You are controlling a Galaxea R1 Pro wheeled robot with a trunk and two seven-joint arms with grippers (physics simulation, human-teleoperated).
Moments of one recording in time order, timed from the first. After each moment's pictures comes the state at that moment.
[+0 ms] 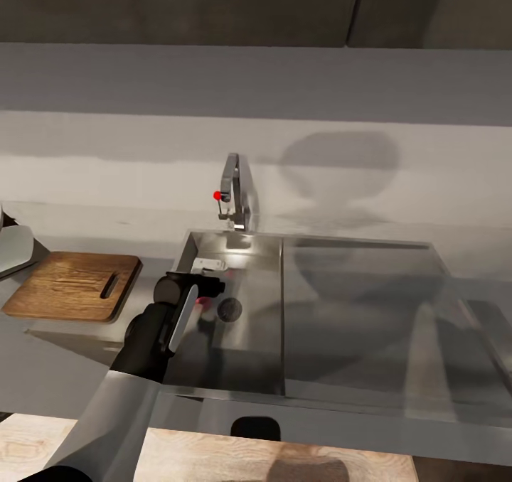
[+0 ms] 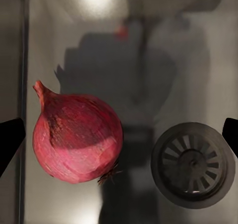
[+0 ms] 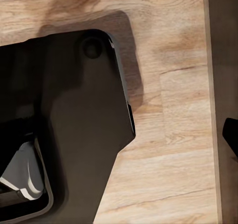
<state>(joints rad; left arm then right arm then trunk) -0.77 -0.14 -0.14 -1.26 0.00 1.00 0.12 0.30 0.00 0.06 -0.44 -0.25 -0.65 -0.03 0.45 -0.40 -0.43</state>
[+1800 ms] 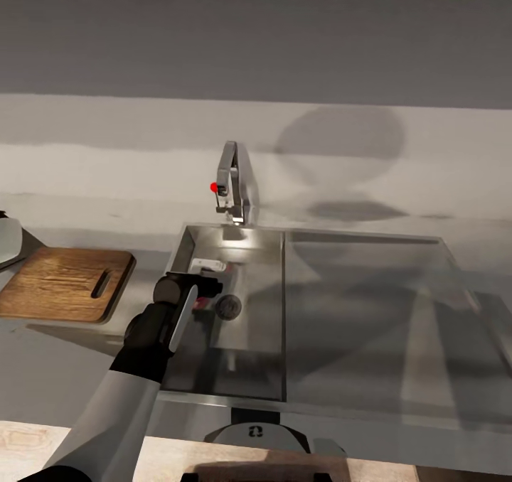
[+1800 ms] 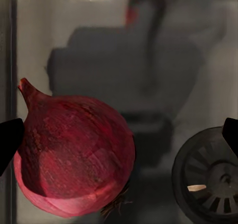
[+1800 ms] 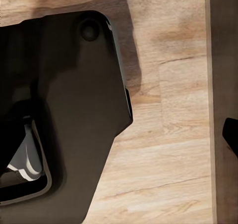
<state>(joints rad) -0.77 -0.14 -0.14 -1.25 -0.03 1.00 0.13 0.30 0.00 0.06 -0.44 -0.25 -0.65 -0.03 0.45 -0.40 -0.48</state>
